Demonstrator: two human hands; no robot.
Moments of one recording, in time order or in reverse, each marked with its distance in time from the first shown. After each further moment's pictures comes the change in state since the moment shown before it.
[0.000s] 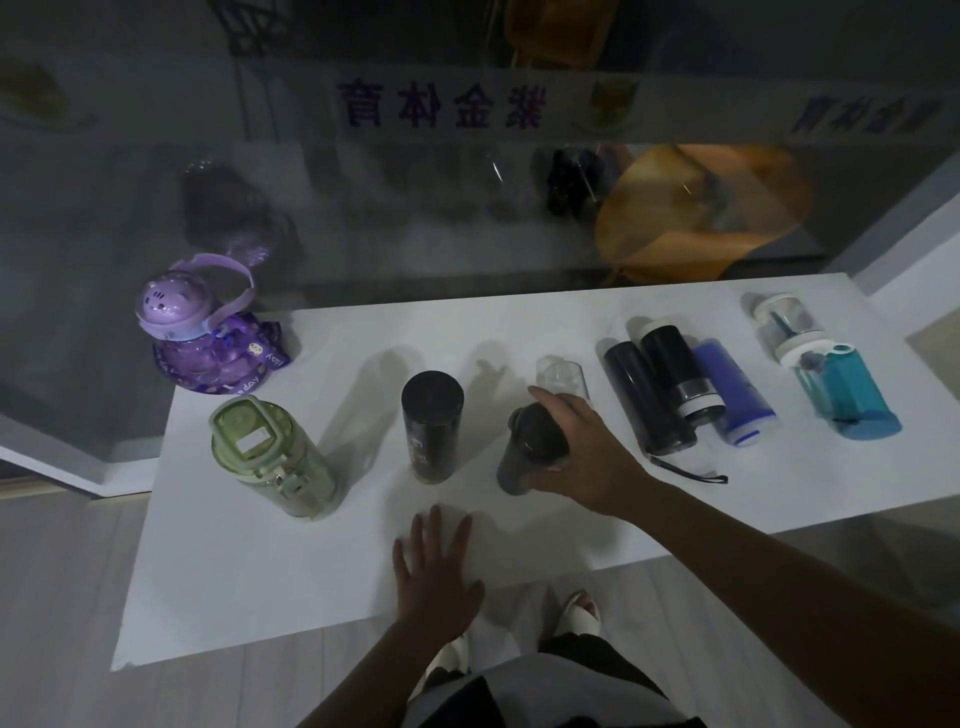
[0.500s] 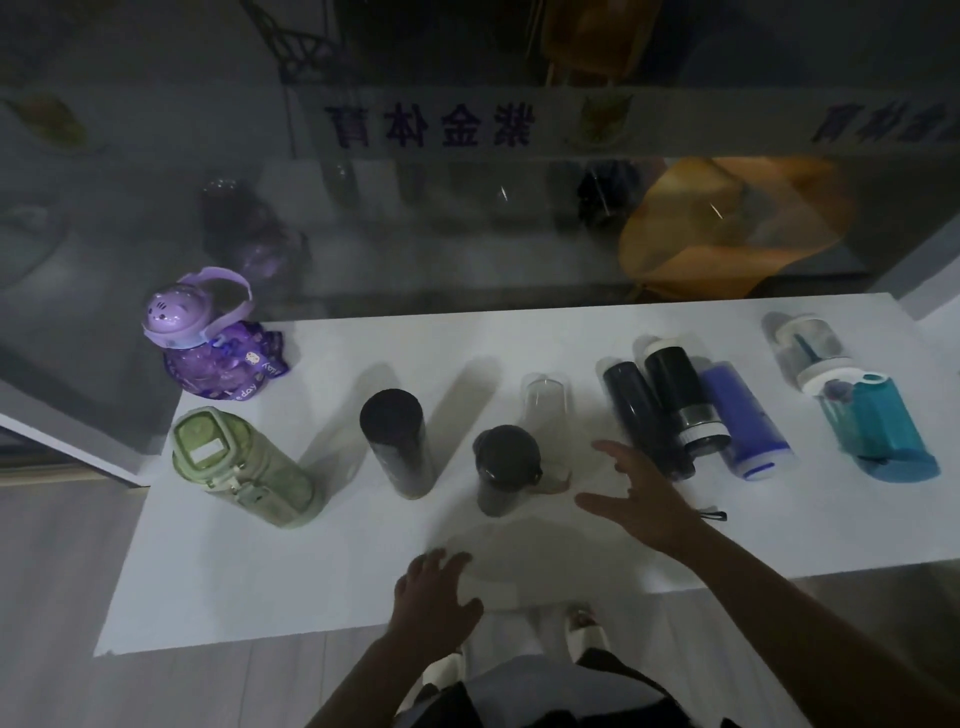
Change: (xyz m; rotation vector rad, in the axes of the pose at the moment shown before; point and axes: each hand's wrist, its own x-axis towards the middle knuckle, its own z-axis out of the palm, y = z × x) left_hand -0.003 0.049 -0.028 -0.203 -0.115 -0.079; right_hand -0.025 0.094 -0.039 0.231 -0.007 0.215
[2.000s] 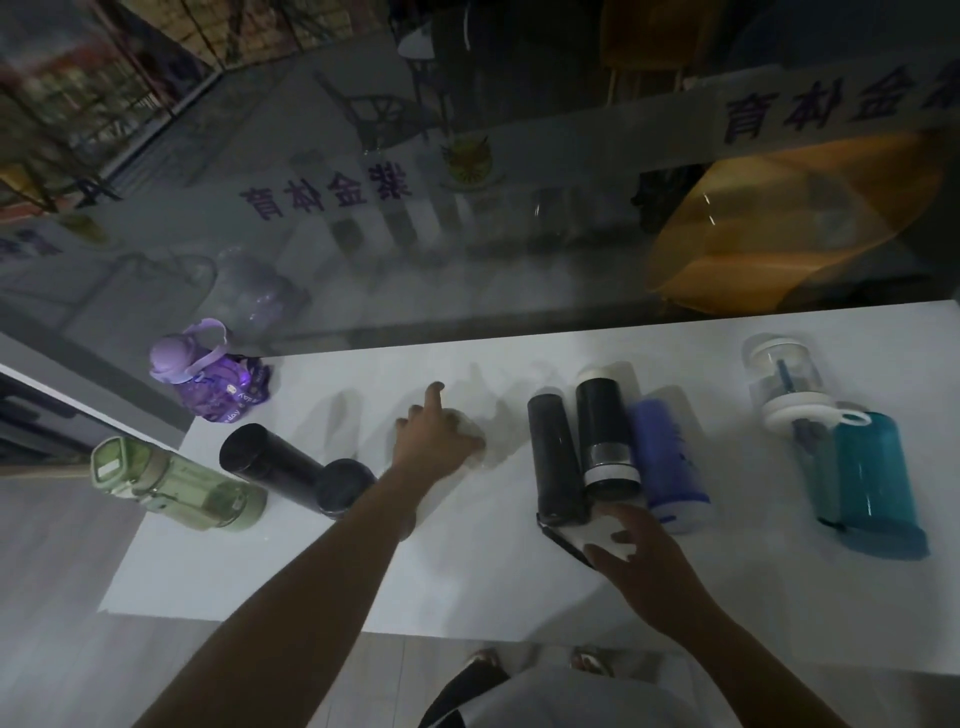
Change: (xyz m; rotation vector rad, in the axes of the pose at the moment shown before) left_hand 0.113 0.258 -0.099 -0.201 0.482 -0.293; right_hand 0.003 0.156 -0.142 0.184 -0.086 -0.050
